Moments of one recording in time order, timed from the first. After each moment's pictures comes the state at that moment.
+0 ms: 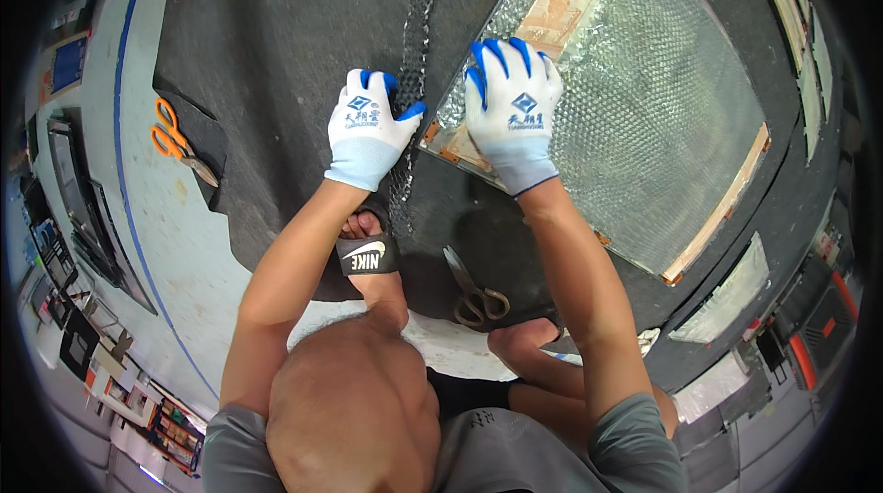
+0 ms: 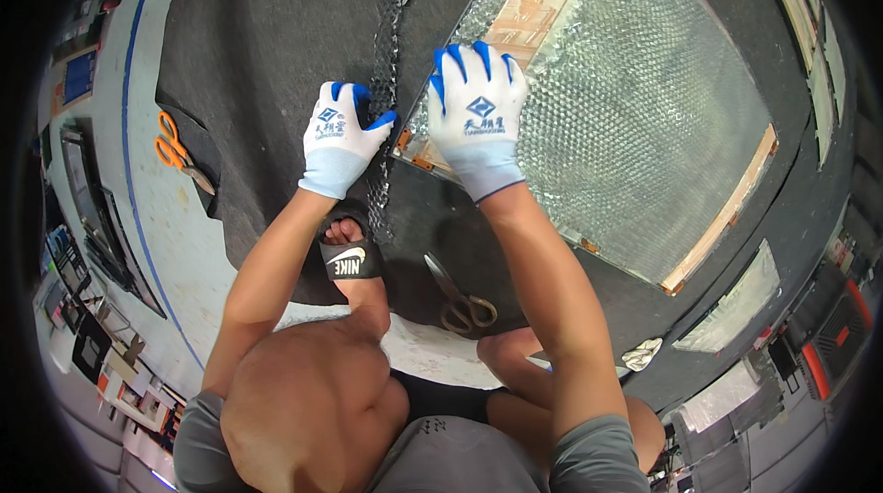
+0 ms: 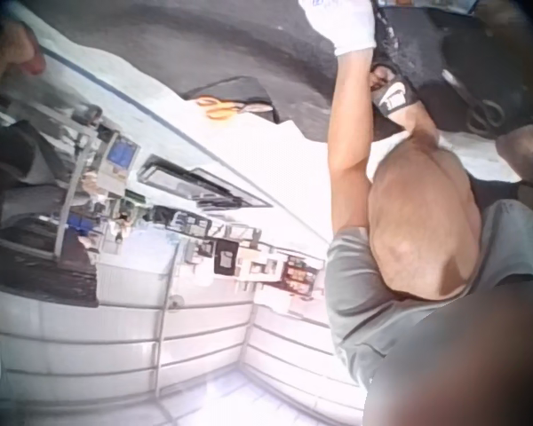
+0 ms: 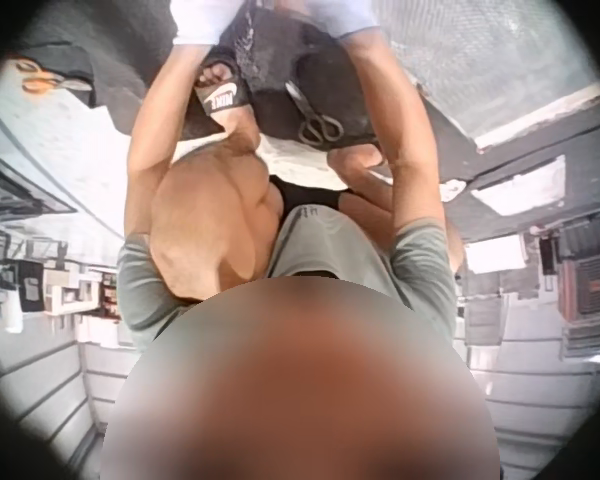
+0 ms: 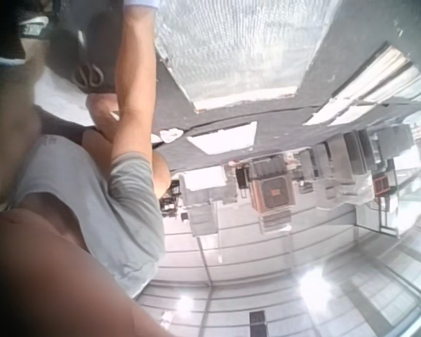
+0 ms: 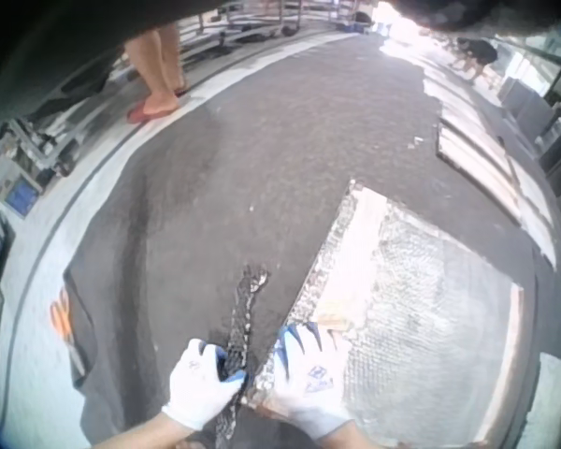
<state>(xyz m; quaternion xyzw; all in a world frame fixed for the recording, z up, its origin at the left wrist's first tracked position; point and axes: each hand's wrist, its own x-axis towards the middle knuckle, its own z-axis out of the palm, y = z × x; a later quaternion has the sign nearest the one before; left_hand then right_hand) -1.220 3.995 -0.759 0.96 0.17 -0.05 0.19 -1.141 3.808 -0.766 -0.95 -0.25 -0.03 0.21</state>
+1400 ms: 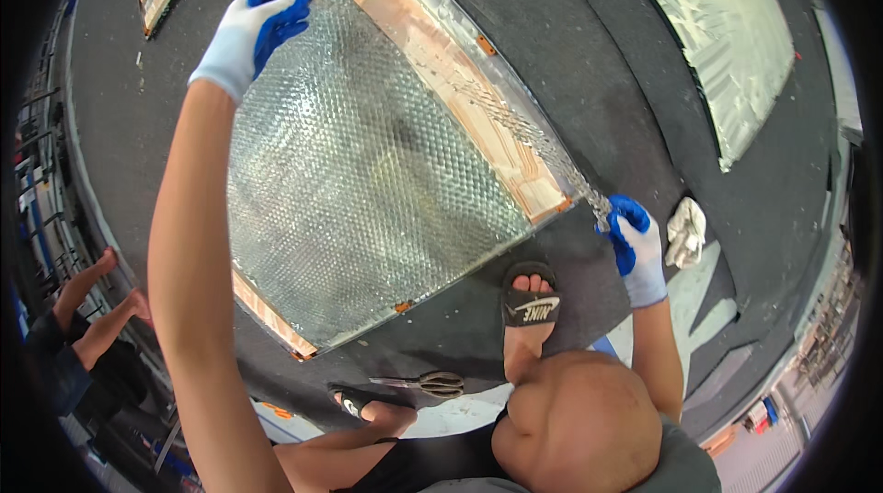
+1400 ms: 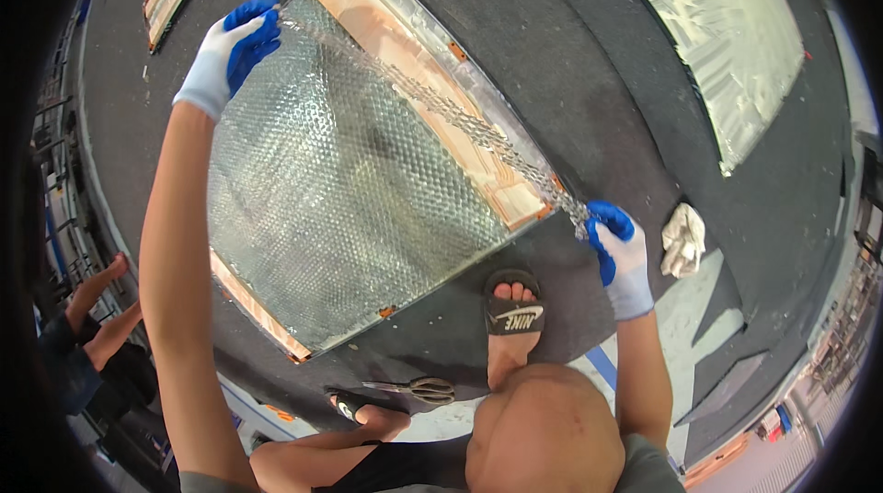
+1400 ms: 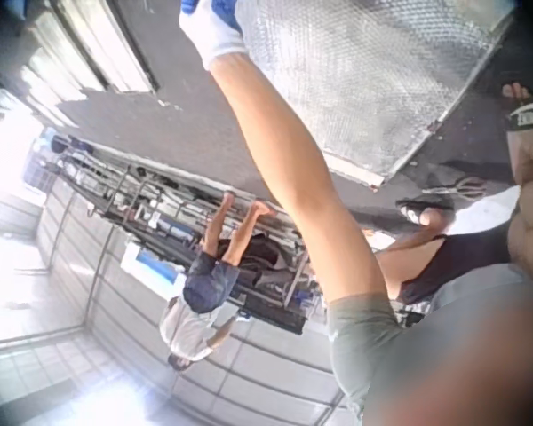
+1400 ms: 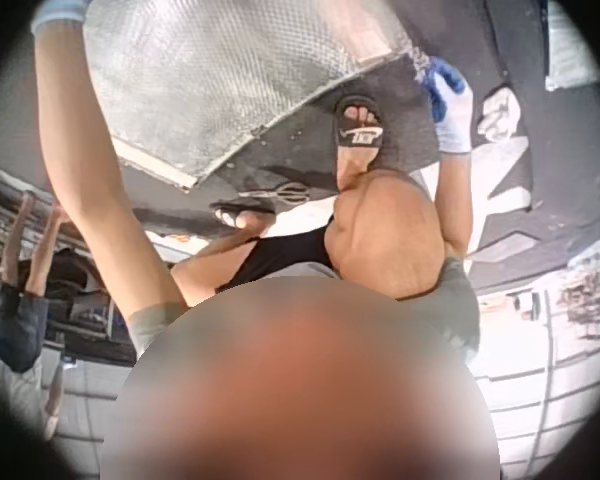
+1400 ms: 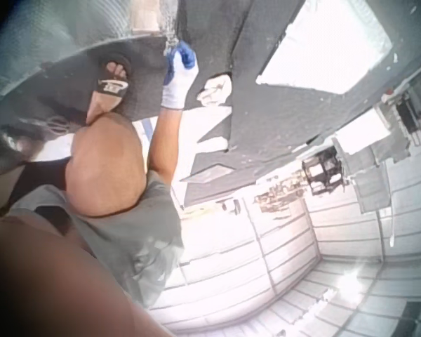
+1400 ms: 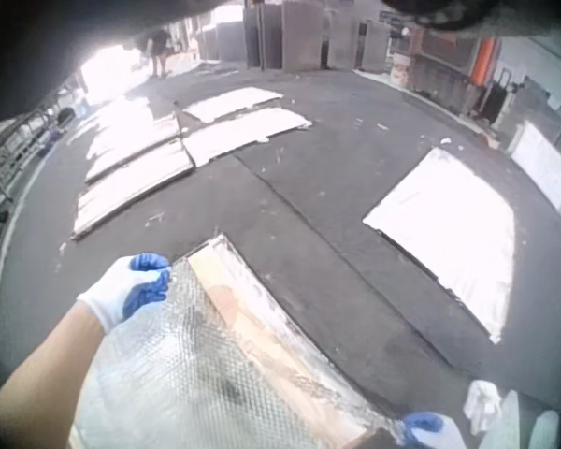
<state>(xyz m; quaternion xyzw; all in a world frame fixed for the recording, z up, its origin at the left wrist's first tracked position) -0.813 3.392 -0.725 0.70 -0.12 -0.43 0.55 -1.443 3.214 -0.750 -0.43 0.51 -0.13 0.74</state>
